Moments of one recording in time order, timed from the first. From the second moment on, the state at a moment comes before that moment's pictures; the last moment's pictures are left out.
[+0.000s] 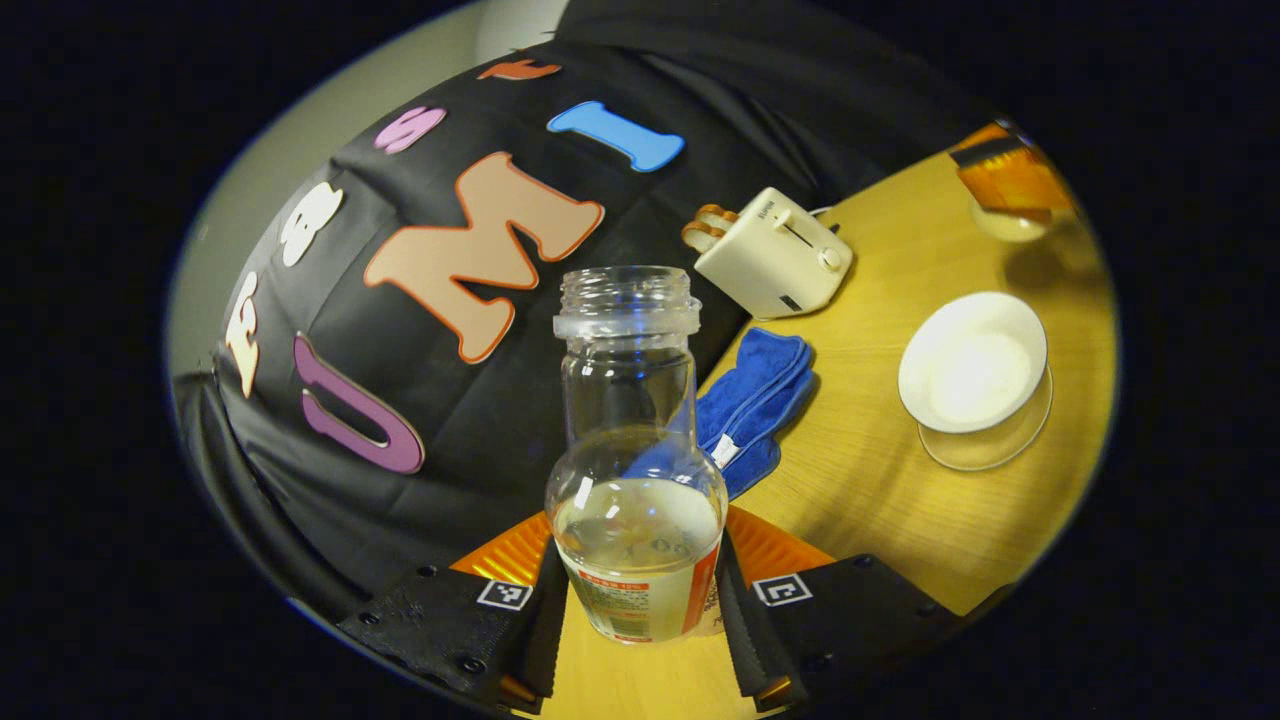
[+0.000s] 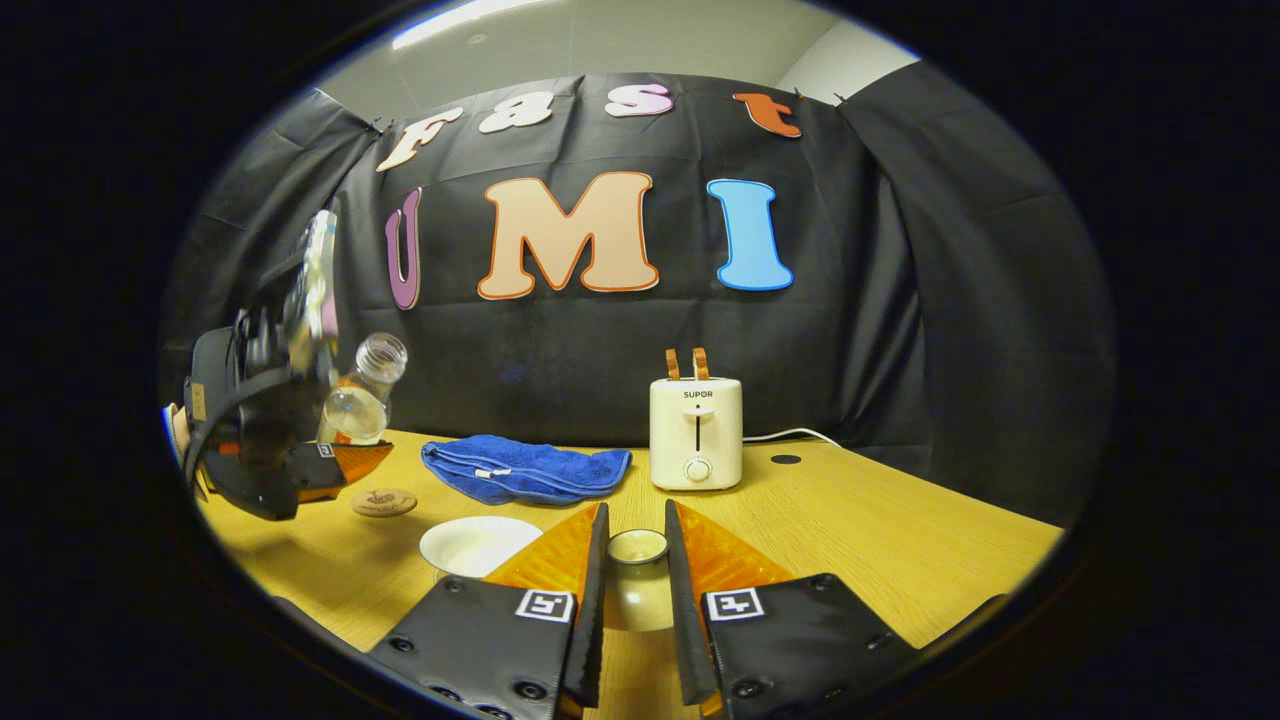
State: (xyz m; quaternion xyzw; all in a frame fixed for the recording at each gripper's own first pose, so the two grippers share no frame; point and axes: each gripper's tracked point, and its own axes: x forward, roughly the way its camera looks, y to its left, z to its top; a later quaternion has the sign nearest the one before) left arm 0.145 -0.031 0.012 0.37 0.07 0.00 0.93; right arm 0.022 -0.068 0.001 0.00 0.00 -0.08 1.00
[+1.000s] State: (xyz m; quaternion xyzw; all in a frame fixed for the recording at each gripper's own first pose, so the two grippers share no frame) left arm 0.170 0.030 -0.017 0.03 0.07 0.04 1.00; right arm 0.022 -0.069 0.002 0.00 0.00 -0.08 1.00
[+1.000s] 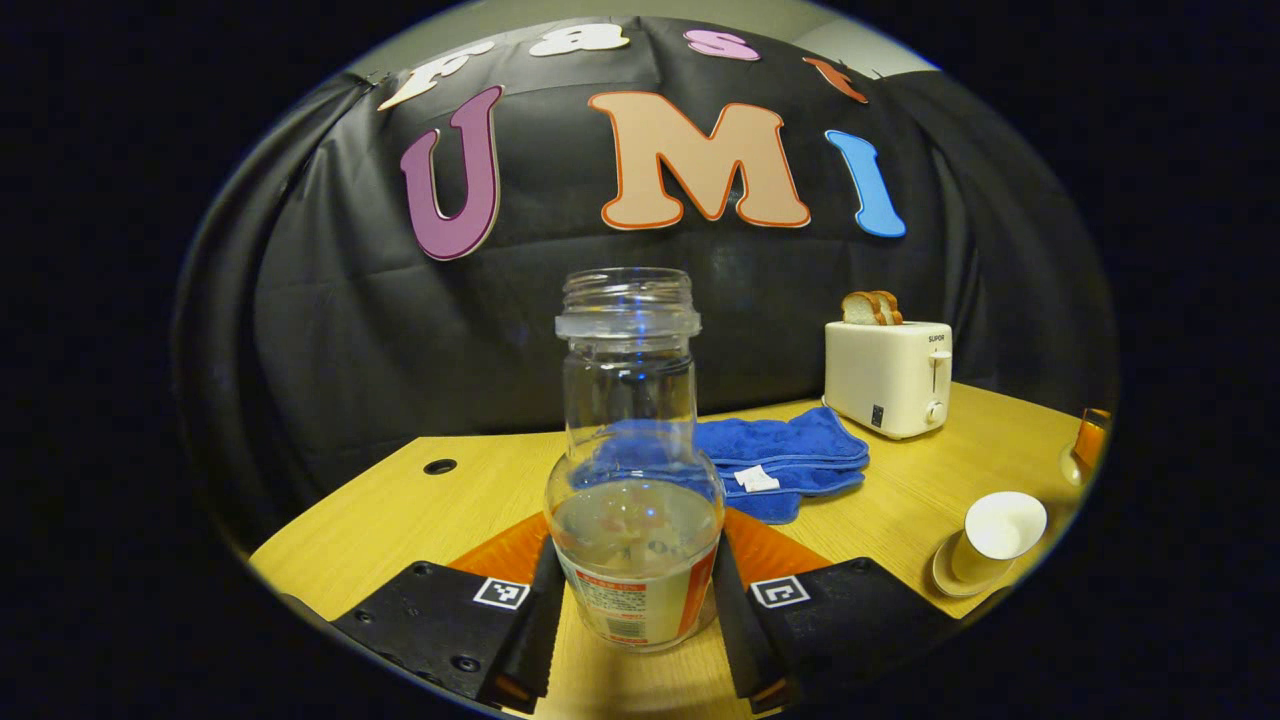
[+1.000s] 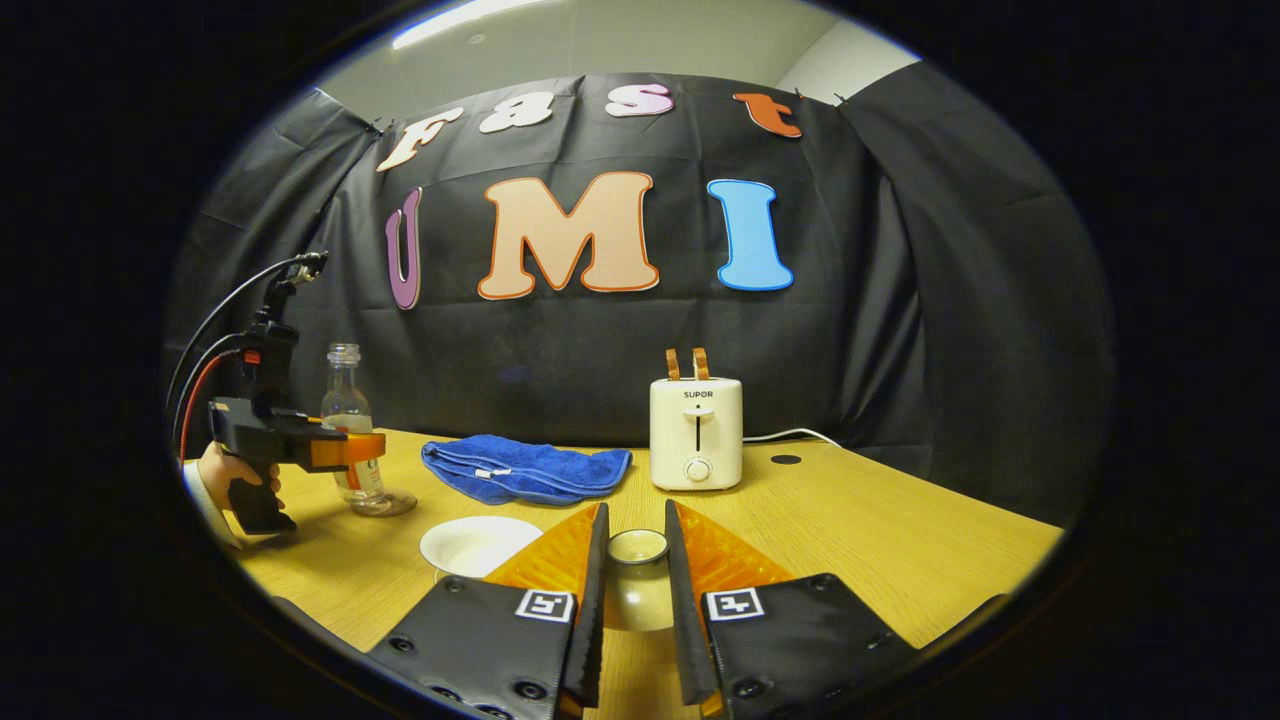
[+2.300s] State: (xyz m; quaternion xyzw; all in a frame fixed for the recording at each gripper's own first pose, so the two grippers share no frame) left arm 0.158 0.042 -0.009 0.02 0.02 0.07 1.00; right arm 0.023 -0.067 0.001 0.00 0.00 -0.08 1.00
